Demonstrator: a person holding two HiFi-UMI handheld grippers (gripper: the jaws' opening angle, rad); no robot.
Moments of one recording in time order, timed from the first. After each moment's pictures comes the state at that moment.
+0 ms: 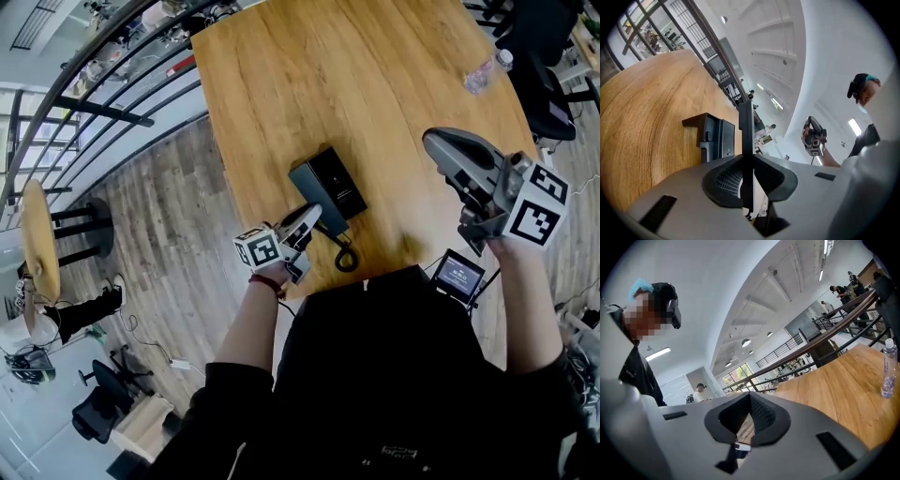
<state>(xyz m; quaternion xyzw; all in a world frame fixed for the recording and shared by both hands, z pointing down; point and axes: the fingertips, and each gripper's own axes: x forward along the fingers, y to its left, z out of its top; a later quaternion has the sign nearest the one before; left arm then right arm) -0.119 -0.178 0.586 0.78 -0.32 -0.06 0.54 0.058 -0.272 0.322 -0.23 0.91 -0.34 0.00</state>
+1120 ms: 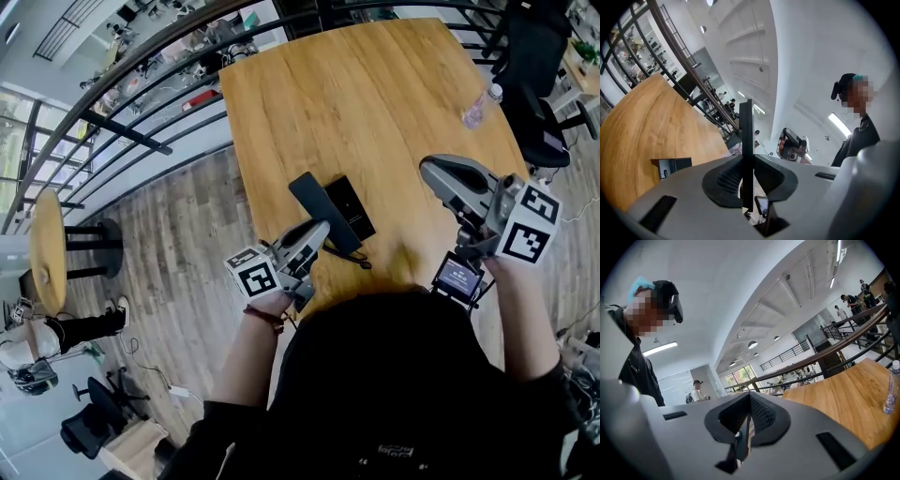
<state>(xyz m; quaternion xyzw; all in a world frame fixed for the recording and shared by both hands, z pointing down) -0.112 -0.183 0.419 0.84 -0.29 -0.11 0.44 0.042 -0.241 0.263 -0.22 0.93 -0.28 0.01</state>
